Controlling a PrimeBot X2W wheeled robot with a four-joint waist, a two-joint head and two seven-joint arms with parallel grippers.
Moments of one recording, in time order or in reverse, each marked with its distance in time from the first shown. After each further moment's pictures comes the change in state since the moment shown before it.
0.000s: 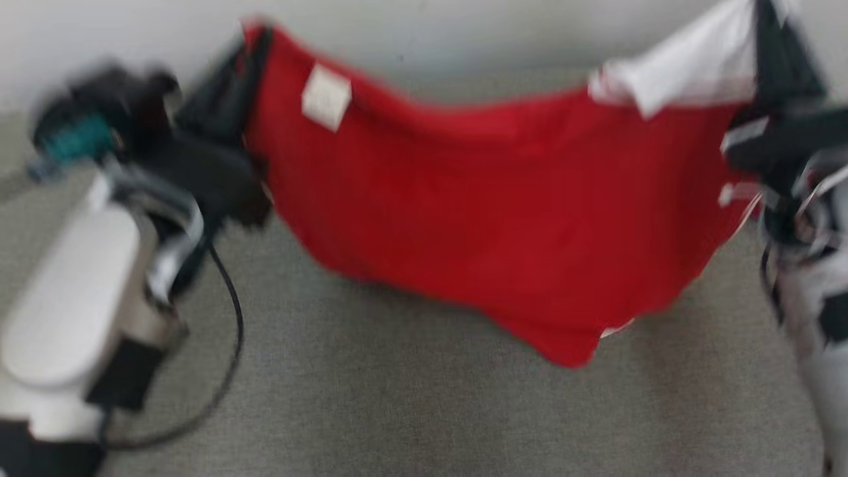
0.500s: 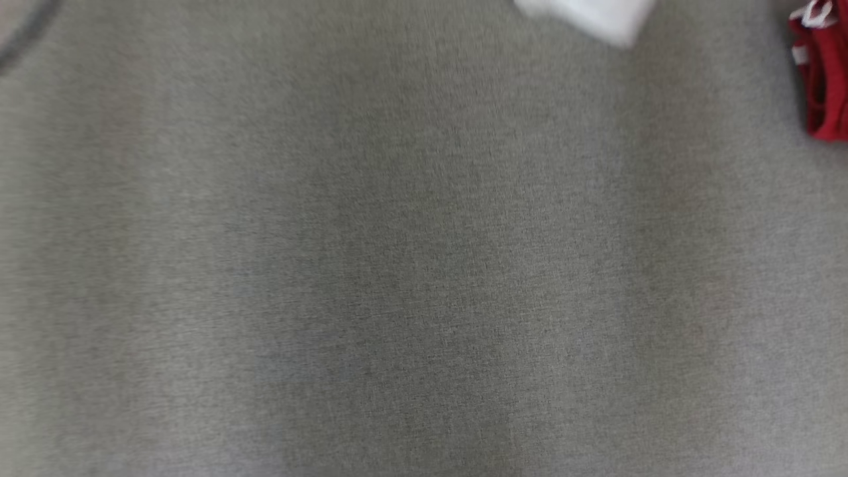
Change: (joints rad) left arm -0.874 -0.005 0.018 0.389 -0.106 0.000 0.006; right arm -0.909 0.002 0.021 0.377 -0.088 0.000 0.043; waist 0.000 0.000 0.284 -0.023
